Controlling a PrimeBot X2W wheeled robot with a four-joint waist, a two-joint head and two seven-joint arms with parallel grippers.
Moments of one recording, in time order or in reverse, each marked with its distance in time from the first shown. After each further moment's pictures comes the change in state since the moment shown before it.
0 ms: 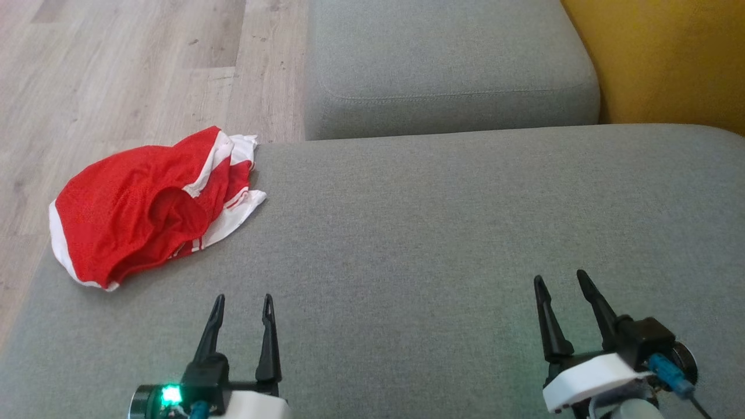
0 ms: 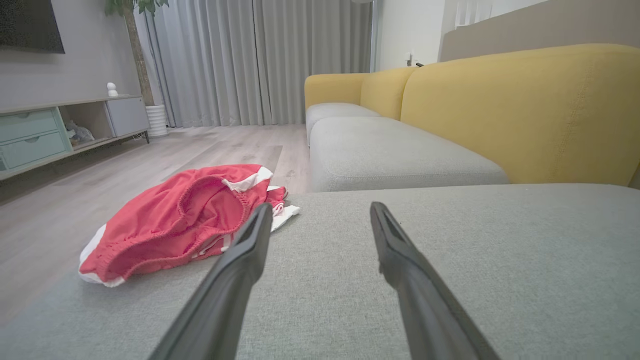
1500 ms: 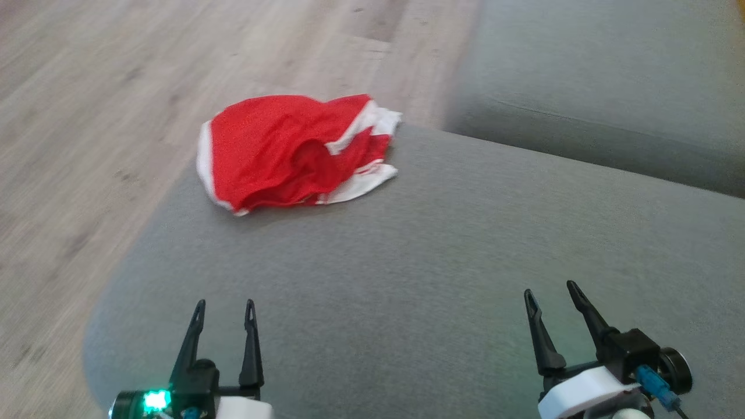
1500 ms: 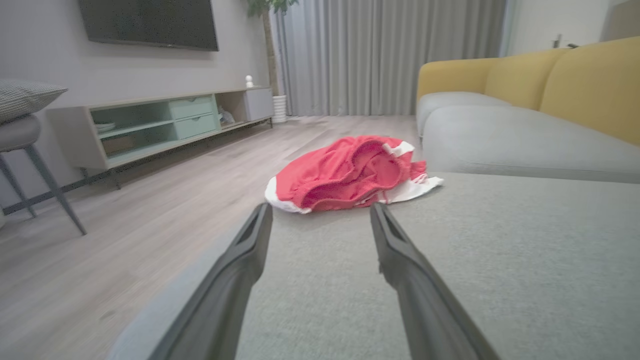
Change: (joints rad) left arm 0.004 0.020 0.039 0.037 0.079 0.029 -0.029; right arm 0.020 -0.006 0.022 0.020 -0.086 0.000 -0.029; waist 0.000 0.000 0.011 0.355
